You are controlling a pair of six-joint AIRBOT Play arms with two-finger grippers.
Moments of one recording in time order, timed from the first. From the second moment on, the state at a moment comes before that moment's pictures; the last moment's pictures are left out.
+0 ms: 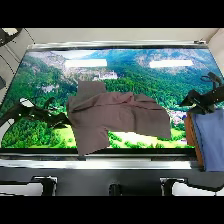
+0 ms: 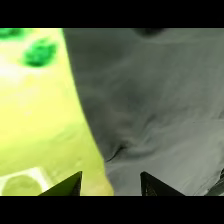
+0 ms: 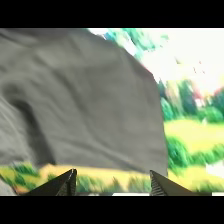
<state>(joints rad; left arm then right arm) 0.16 -1.55 1.03 0.93 -1.27 -1.27 -0.43 -1.48 1.52 -1.19 1.62 1.52</state>
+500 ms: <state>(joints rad) 0.12 -1.58 0.98 0.85 -1.15 -1.25 -0.42 -1.39 1.24 -1.29 1.56 1.52</state>
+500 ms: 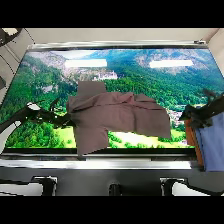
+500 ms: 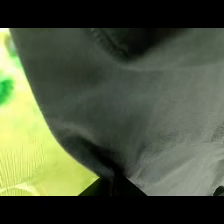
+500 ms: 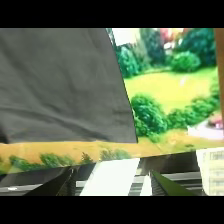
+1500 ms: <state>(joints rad) 0.13 -1.55 1.03 0.86 -1.20 -1.24 -0.36 -1.47 0.97 -1.15 1.21 1.46</state>
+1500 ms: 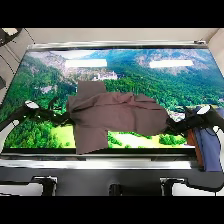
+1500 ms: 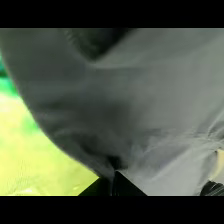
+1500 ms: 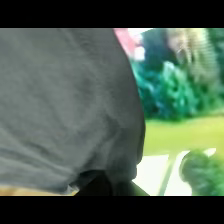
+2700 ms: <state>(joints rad) 0.14 -0.85 2.03 1.03 -0.95 -1.46 -0.36 -0.76 1.94 -1.31 1.12 1.49</state>
